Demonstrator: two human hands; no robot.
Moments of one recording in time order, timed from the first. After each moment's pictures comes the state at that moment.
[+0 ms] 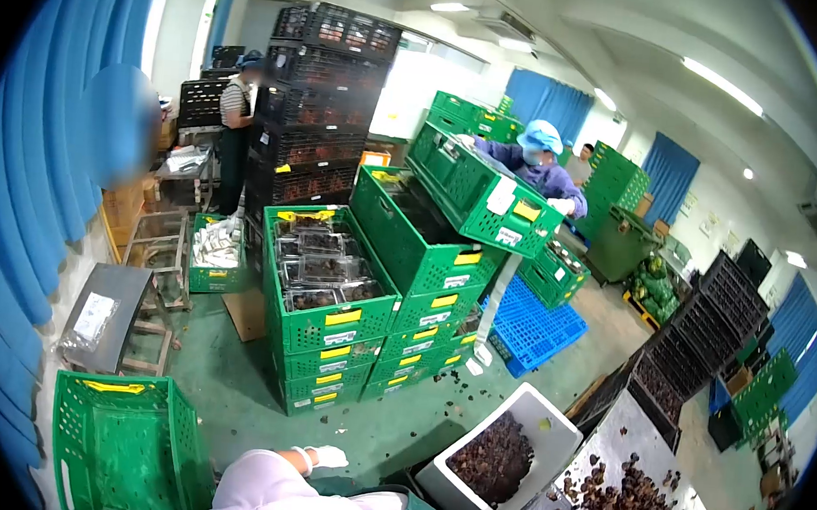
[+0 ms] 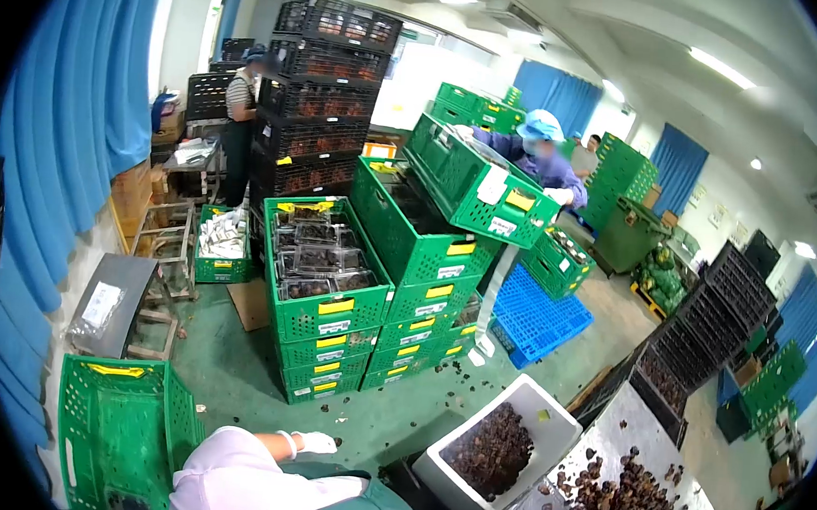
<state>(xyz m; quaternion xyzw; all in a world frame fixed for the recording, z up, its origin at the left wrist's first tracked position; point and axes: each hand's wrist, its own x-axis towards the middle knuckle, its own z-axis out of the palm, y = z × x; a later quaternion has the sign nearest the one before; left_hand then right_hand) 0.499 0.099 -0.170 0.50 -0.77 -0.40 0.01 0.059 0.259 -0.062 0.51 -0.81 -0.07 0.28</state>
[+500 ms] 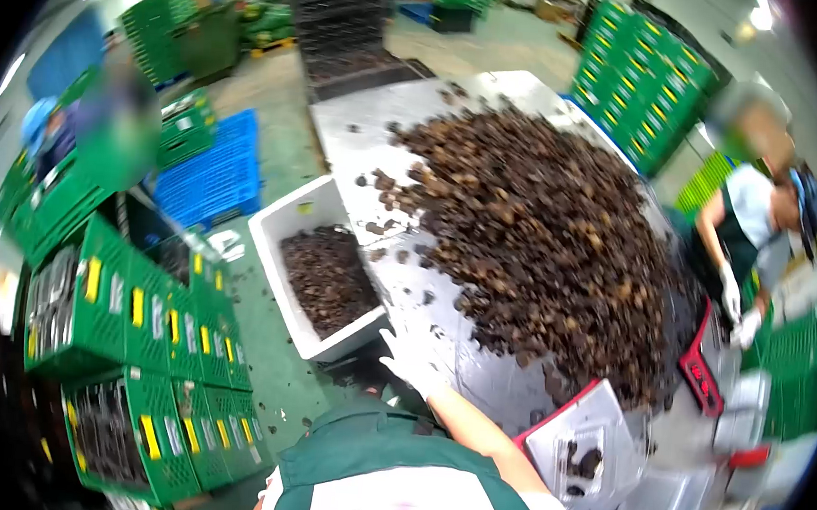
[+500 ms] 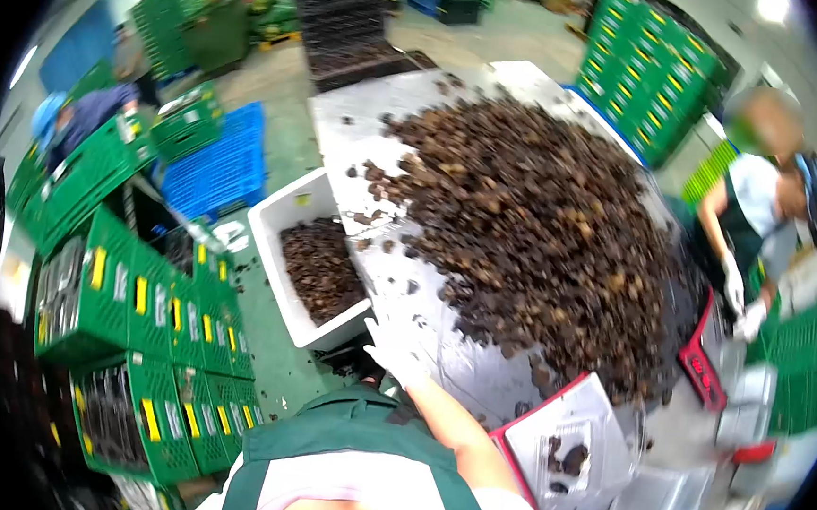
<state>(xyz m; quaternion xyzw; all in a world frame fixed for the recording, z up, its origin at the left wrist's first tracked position) 0.493 0.025 -0.161 0.38 -0.74 -0.47 -0.28 0.088 0.252 -0.003 0.44 -0.90 0.05 -0.02</state>
